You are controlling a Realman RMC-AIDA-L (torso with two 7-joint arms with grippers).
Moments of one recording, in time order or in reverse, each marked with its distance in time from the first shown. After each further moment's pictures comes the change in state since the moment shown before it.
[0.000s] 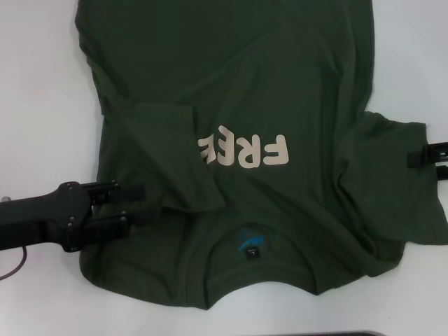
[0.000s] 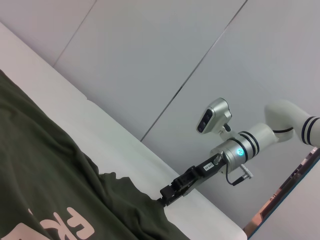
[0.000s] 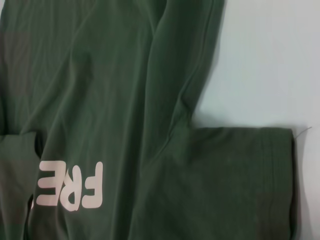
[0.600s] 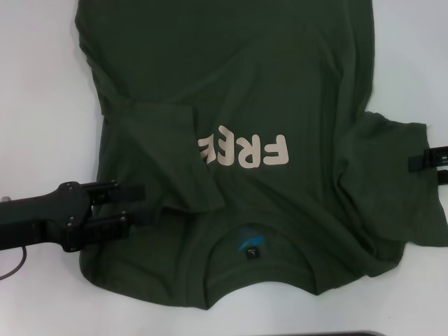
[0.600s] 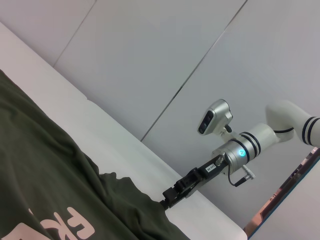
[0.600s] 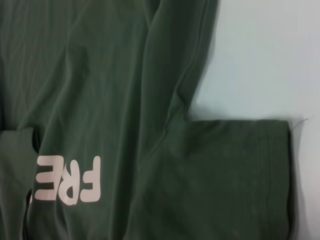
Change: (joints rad) left arm 0.000 0.000 0.000 0.000 0.000 0.000 0.000; right arm -0.005 -0.003 -0.007 -0.001 -0.002 -0.015 0.009
